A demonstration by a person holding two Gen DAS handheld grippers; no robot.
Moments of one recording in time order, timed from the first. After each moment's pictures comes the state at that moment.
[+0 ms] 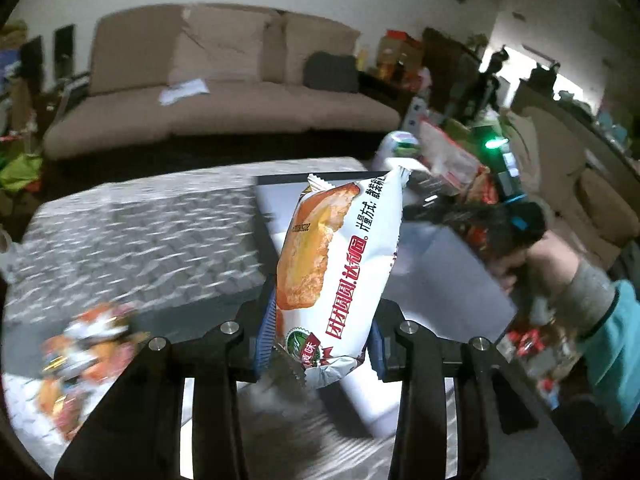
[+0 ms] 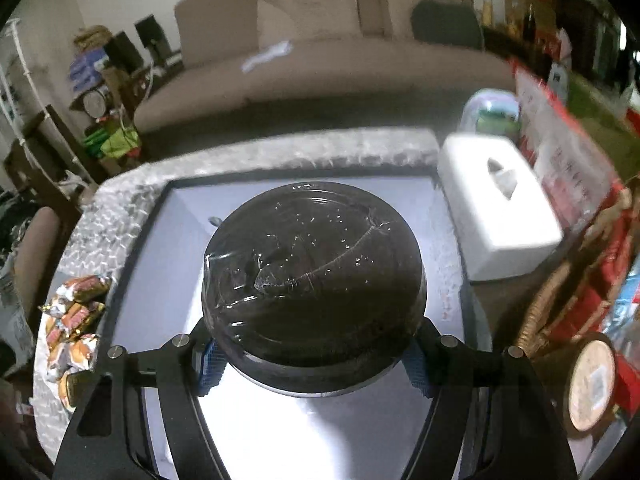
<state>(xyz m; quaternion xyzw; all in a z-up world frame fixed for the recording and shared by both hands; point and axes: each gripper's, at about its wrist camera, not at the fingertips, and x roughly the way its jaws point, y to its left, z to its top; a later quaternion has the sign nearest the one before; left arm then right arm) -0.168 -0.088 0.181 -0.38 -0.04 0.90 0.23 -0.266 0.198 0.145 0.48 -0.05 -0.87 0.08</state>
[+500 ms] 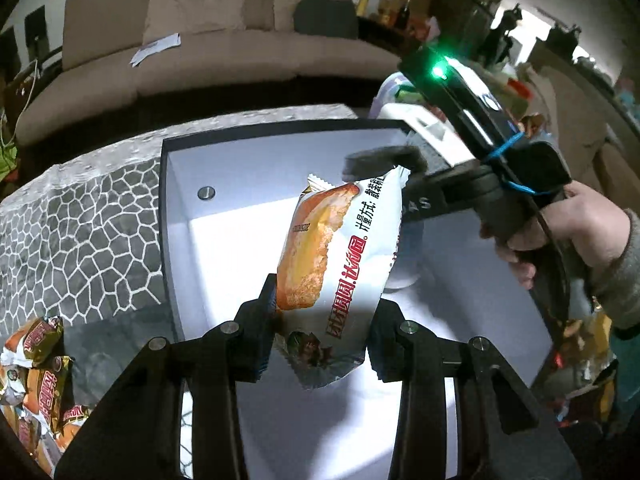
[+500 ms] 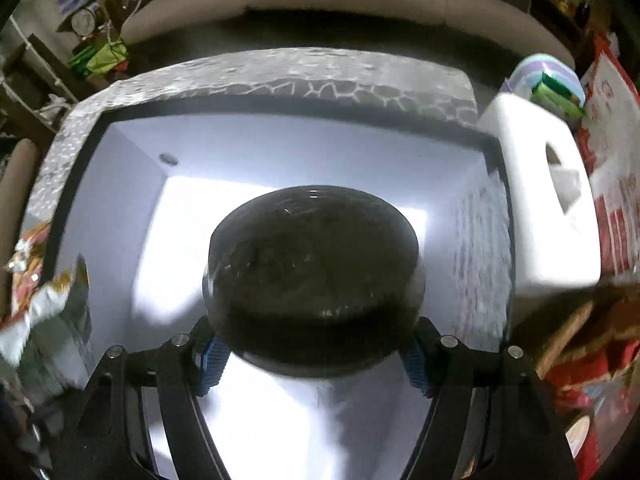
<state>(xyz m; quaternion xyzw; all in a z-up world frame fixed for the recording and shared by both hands) -0.239 0.003 0.122 -0.46 0.00 0.86 0.21 -0.336 0.188 0.106 0.58 0.04 -0.81 0.08</state>
